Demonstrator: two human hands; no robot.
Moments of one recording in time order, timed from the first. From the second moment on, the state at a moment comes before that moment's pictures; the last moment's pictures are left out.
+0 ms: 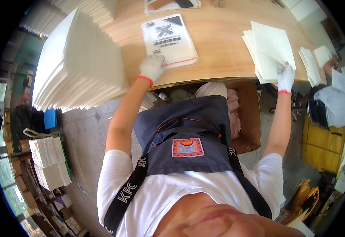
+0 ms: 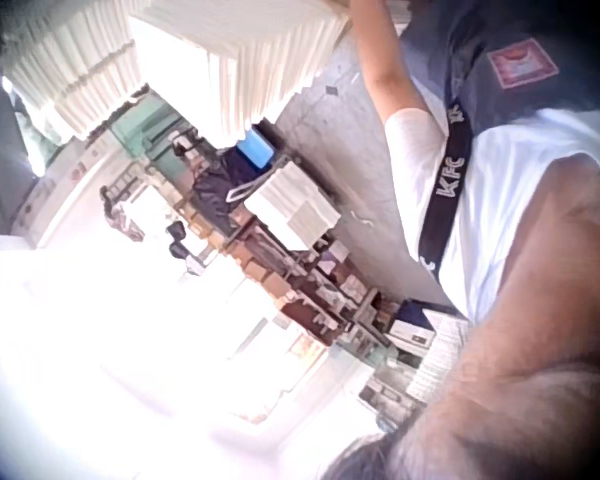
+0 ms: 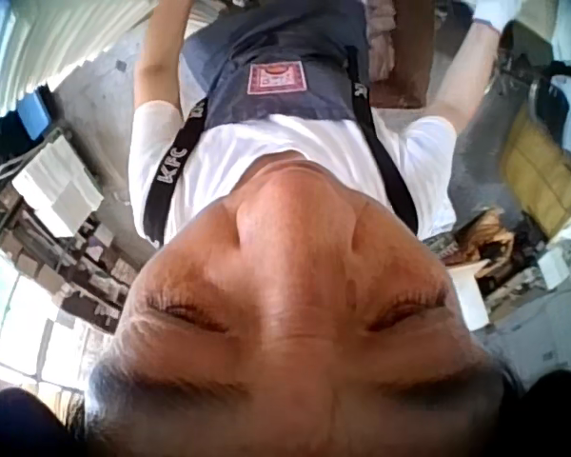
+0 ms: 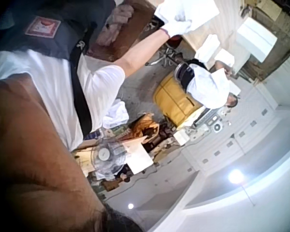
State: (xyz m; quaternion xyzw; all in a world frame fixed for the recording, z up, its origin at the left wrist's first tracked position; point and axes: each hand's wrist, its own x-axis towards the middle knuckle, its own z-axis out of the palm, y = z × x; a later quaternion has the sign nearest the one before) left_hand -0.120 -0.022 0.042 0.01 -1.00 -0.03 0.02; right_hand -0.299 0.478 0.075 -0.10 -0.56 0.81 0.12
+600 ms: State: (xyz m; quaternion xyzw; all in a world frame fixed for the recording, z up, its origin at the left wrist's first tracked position) left_hand -0.124 -0.048 0.039 0.06 -0.96 -0.23 0.17; right_hand -0.114 0.320 0.000 -0.17 -0.33 0.88 -0.29
